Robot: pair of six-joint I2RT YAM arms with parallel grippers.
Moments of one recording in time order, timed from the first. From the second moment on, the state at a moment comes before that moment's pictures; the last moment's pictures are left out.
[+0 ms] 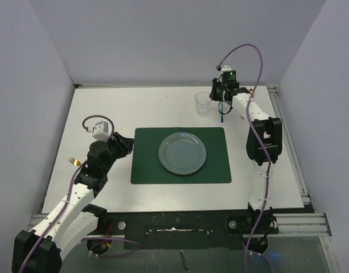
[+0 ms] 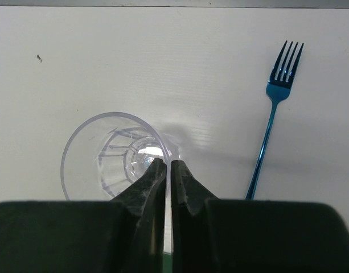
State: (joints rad) left arm -0.34 0.82 0.43 0.12 -0.08 -0.65; right arm 0.18 2.21 1.89 -0.32 -0.10 0.17
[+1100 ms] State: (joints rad) left arm -0.34 0.78 0.43 0.12 -0.07 -0.67; right arm 0.18 1.94 1.47 -0.19 -0.01 0.17
